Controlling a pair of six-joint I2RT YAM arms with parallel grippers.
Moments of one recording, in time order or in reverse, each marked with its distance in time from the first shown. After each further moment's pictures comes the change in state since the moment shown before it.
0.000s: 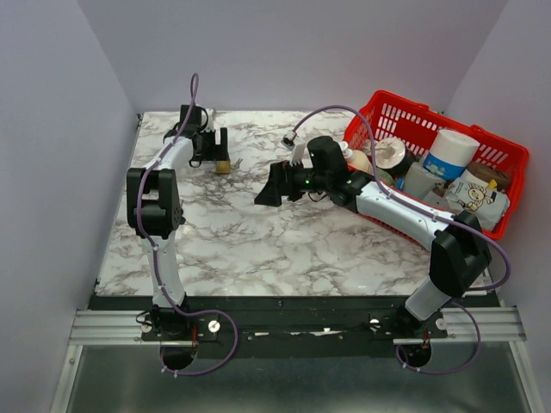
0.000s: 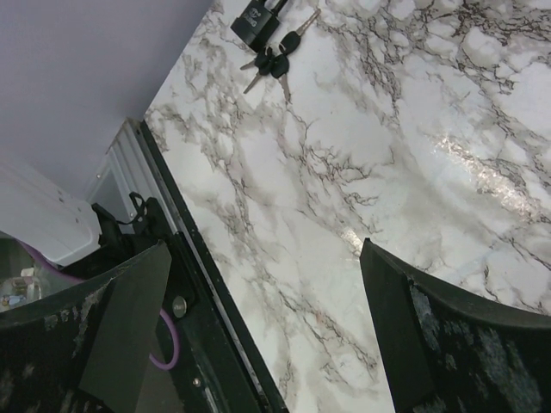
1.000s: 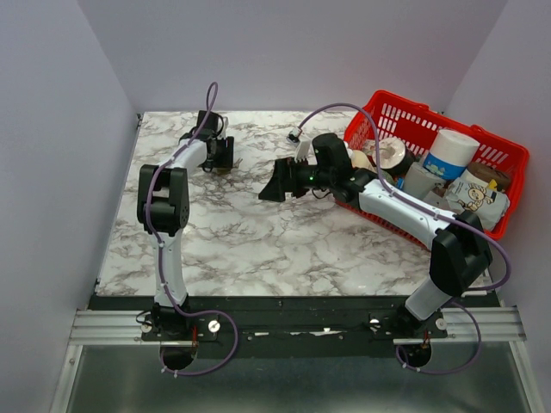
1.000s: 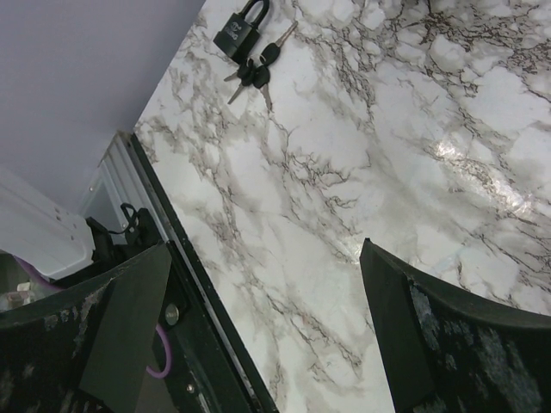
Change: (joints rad) left arm -0.092 0.056 -0.015 -0.026 -0.154 -0.016; right arm -0.033 0.000 0.000 -0.004 0.000 0.000
